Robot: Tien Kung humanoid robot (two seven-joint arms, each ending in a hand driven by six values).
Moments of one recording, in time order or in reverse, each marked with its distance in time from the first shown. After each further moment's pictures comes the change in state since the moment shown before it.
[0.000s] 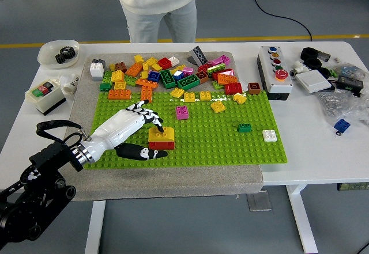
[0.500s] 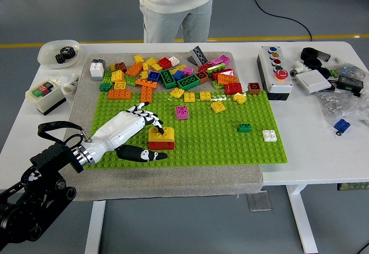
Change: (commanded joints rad) left arm 0.002 -0.002 0.006 0.011 0.002 0.000 0.002; right arm -0.001 0.000 -0.001 0.000 0.003 0.000 0.001
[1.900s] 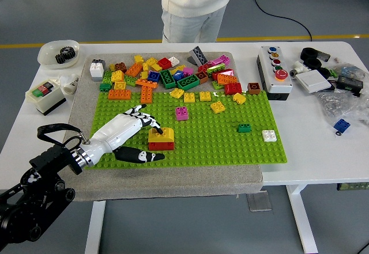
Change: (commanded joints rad) left arm 0.000 0.001 0.012 0.048 -0.002 -0.006 0.006; right arm -0.002 0.002 -0.002 0.000 -0.003 0.002 0.001
